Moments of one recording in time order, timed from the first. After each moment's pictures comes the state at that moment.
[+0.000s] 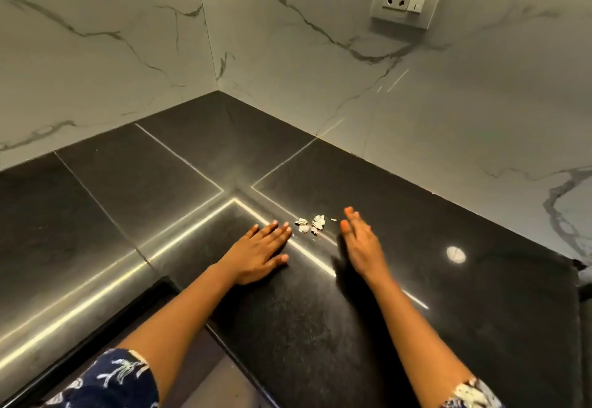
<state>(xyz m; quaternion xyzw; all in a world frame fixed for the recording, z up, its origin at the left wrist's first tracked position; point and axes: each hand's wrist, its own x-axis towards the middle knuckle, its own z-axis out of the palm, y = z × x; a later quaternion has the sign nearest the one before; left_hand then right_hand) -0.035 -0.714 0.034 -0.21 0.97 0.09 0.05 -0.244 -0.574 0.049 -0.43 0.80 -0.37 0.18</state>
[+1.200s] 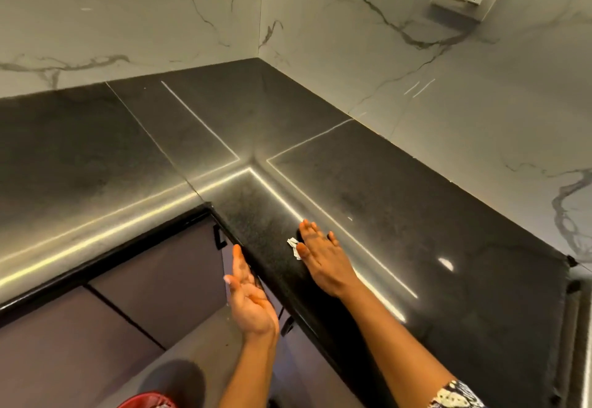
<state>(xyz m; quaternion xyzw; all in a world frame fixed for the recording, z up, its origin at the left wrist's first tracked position) 0.041 -0.522 -0.015 -0.31 0.18 0.67 -0.65 -0.096 -0.516 0.036 -0.64 0.73 -0.13 0.21</state>
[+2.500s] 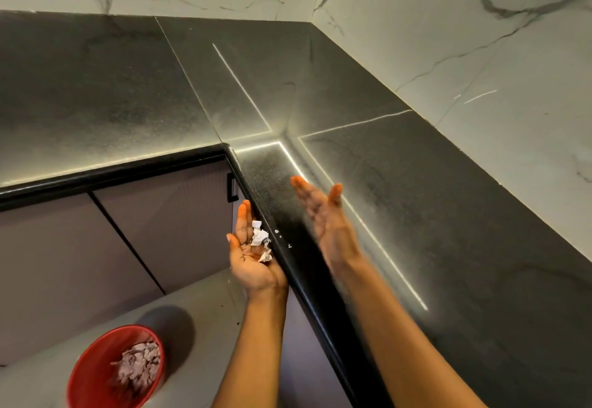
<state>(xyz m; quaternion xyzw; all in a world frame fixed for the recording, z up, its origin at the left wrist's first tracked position) 0.015 -0.511 -0.018 -0.16 -0.07 0.65 -0.74 -0.070 -0.507 0.048 -0.50 0.54 -0.44 0.52</state>
